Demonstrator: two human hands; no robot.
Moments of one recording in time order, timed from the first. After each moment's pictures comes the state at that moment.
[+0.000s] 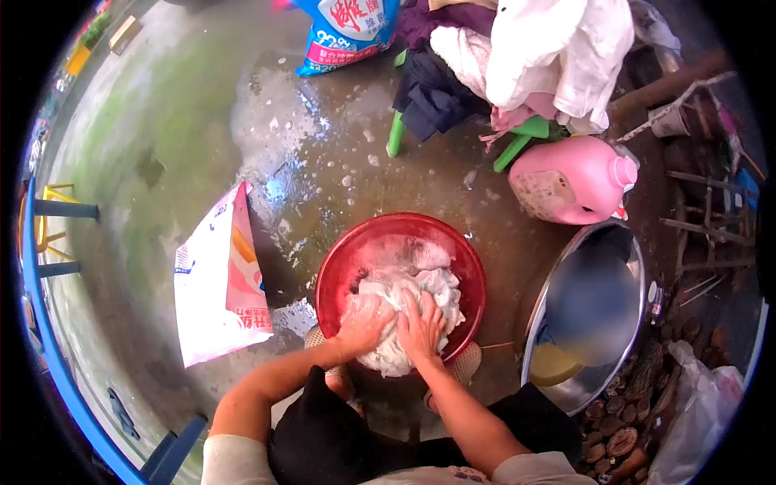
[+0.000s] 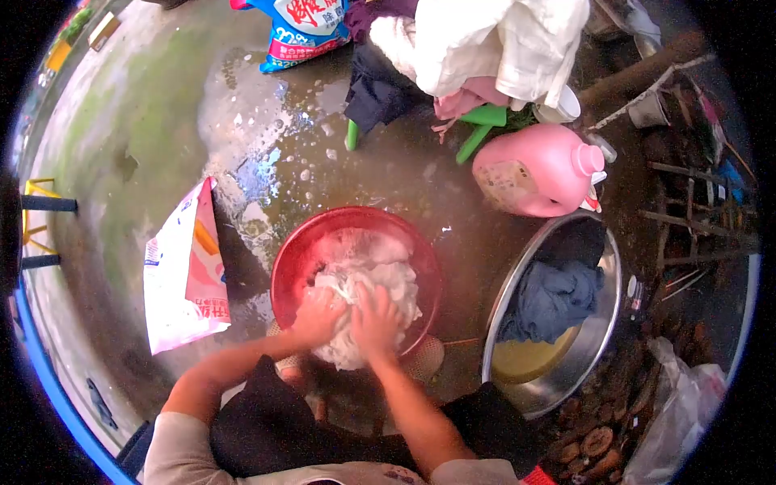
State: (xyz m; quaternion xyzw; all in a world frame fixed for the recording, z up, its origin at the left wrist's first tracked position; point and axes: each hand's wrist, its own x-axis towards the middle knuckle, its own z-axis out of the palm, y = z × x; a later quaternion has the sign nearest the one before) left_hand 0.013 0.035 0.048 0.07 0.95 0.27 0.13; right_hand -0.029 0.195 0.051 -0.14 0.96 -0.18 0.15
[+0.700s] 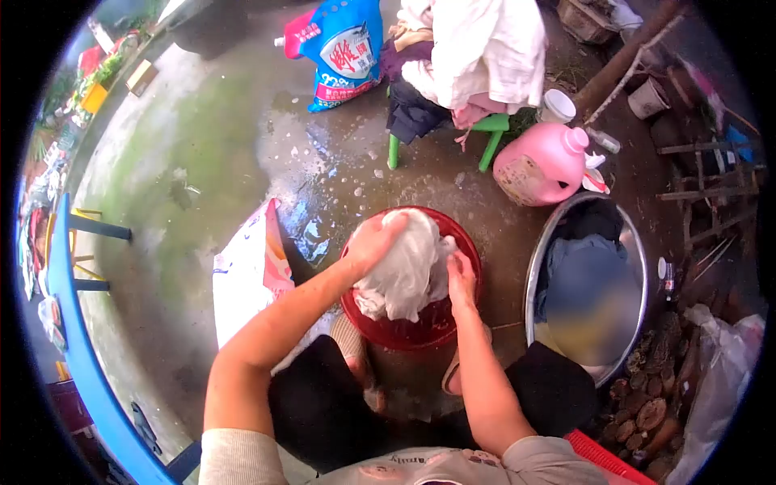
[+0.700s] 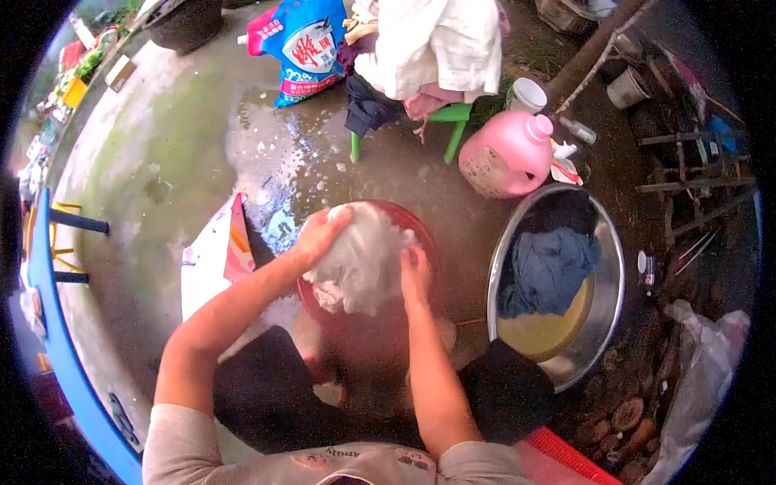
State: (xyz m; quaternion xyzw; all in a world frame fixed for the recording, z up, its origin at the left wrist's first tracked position) left_hand -0.100 -0.003 0.191 -0.20 0.70 0.67 0.14; right_hand -0.093 0.223 0.102 0.18 0.79 -0.57 0.16
